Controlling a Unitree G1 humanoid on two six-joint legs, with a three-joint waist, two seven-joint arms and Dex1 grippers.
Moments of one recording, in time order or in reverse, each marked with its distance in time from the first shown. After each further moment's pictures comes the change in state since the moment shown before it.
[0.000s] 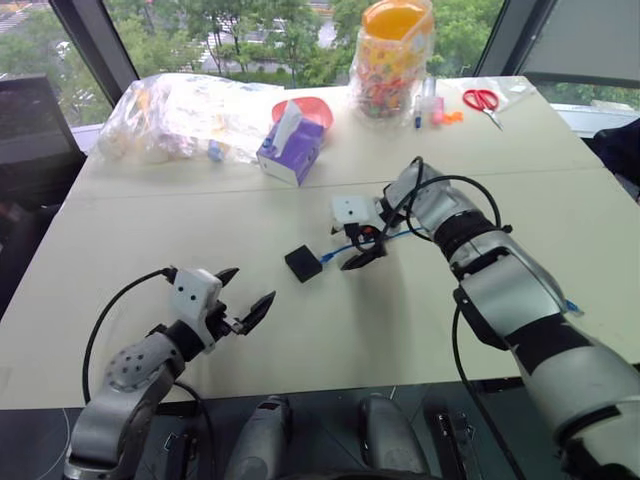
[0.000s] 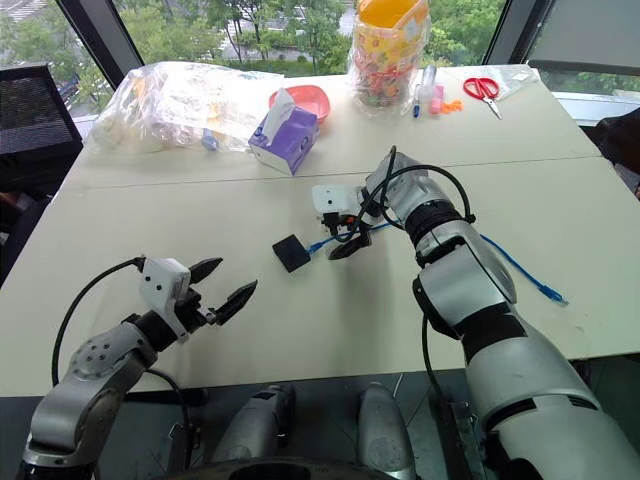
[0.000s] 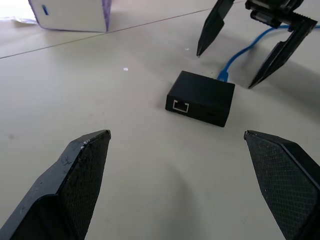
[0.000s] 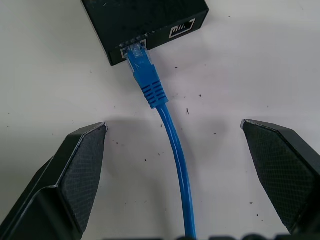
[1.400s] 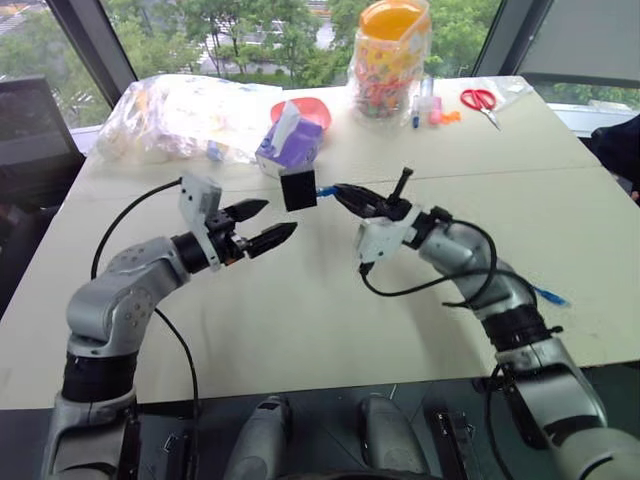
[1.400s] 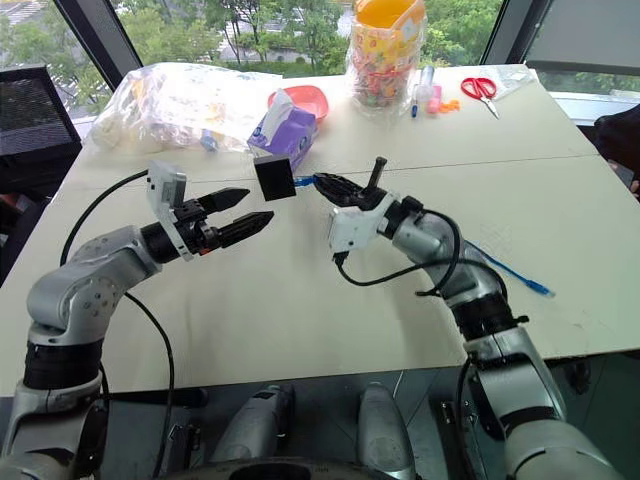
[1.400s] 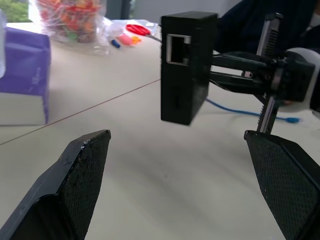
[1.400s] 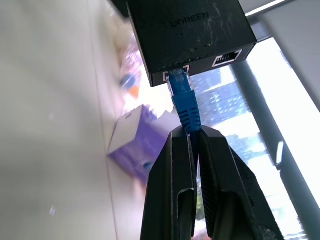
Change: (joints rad) left arm -0.596 0.070 0.044 0.278 -0.295 0.305 -0.185; right arm 0.685 -0.167 -0.271 -1.061 -0.269 -0.390 -1.007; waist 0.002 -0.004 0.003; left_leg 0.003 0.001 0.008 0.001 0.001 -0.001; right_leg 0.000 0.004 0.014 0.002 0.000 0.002
